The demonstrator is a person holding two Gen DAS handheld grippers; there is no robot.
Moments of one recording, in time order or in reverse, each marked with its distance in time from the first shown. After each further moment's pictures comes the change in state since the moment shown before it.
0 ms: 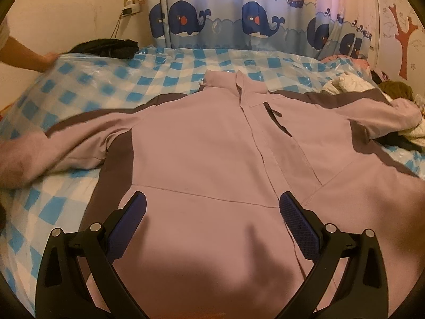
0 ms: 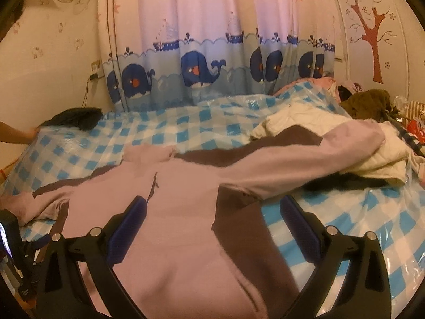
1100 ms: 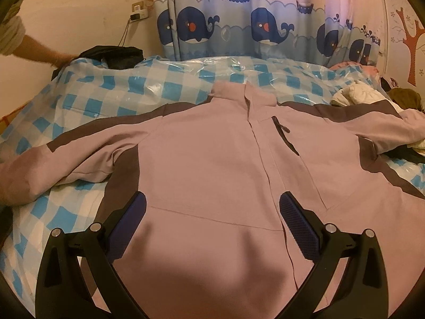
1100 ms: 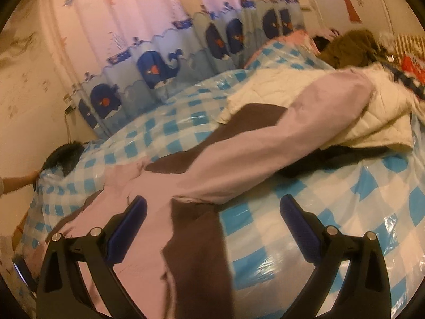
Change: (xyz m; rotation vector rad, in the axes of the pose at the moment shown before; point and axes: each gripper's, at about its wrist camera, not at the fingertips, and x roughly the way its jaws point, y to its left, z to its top) left arm 0.003 -0.006 0.023 -0.005 -0.032 0.064; right arm 0.054 -0.150 0.026 0.314 0.128 0.061
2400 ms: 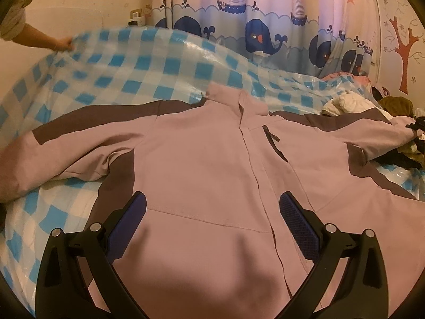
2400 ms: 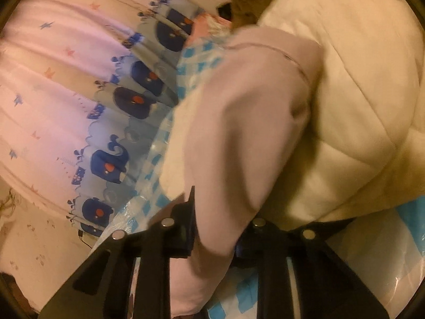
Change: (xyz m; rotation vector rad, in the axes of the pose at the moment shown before) left arm -0.013 -0.001 -0.008 -0.014 -0.062 -0.048; right arm 0.093 -0.217 0.101 0.596 -0.095 0.120
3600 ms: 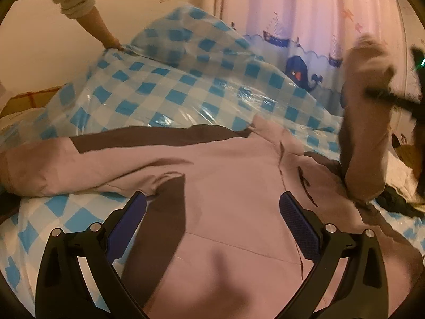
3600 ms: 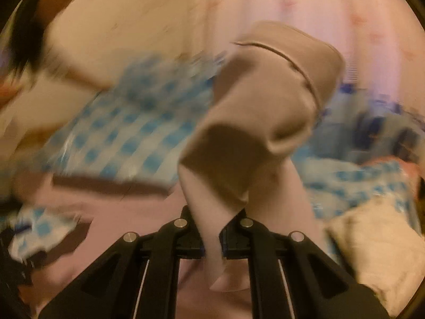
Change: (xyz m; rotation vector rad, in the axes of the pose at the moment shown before) left arm -0.029 0.079 0.025 -0.196 -0.120 0.096; right arm 0.039 0.349 -0.363 -1.348 0.151 0.280
